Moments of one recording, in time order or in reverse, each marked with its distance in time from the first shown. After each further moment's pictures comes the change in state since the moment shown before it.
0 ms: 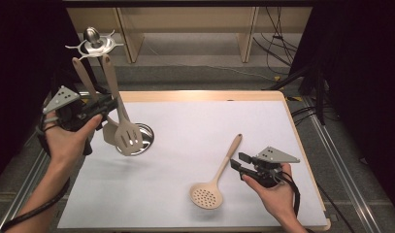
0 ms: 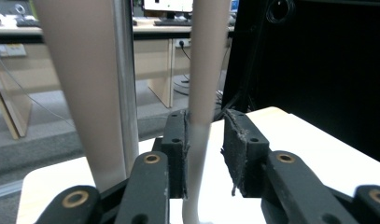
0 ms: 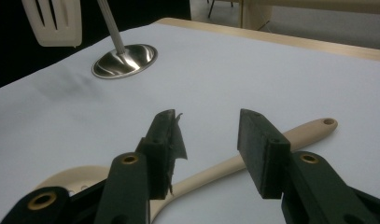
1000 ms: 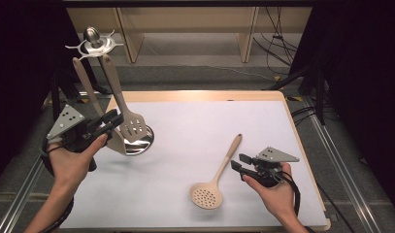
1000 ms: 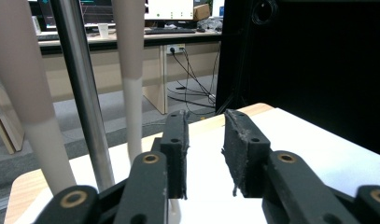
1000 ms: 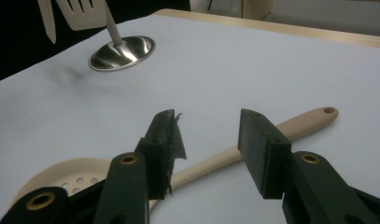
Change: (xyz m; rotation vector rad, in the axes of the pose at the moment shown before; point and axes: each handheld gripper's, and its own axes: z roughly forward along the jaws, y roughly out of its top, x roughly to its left) left arm -0.030 -0.013 -0.013 -0.027 -0.028 0.053; right arm -0.003 -0.004 0.002 0.037 0.003 0.038
